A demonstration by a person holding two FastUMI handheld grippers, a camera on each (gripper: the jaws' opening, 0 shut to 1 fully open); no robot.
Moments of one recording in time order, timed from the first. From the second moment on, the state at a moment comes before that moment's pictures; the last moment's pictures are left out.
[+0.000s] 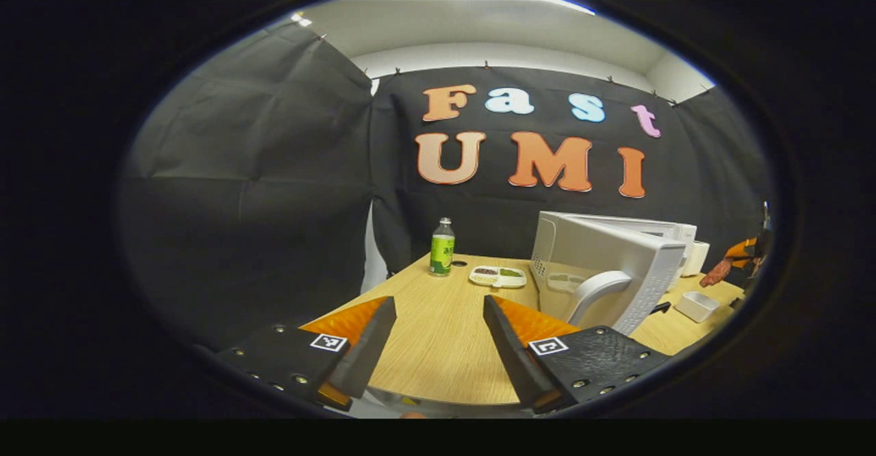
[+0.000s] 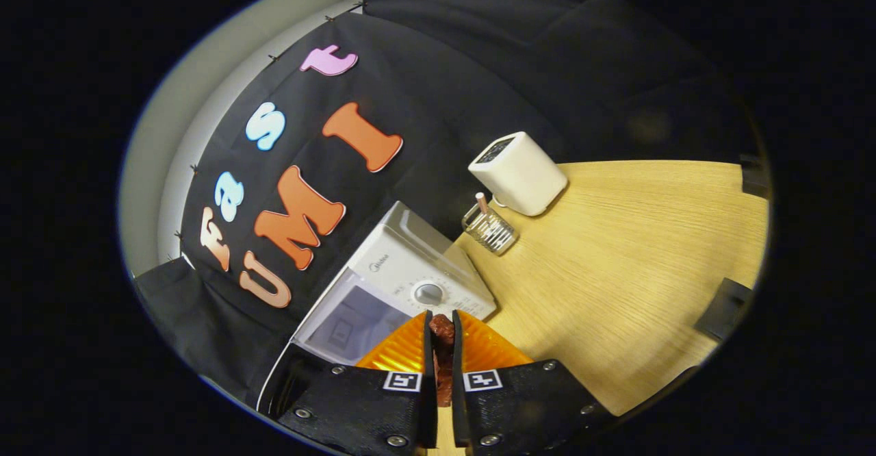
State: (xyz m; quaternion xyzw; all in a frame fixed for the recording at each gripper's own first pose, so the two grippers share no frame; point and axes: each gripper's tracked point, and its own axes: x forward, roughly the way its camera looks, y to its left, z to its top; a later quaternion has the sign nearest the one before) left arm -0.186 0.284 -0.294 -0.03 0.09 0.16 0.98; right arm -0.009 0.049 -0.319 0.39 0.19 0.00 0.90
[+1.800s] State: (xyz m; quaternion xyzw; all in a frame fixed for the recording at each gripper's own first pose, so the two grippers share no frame) left arm -0.141 0.303 -0.307 -0.03 0.09 0.10 0.99; right arm 0.195 0.293 -0.412 0.38 0.14 -0.06 0.91
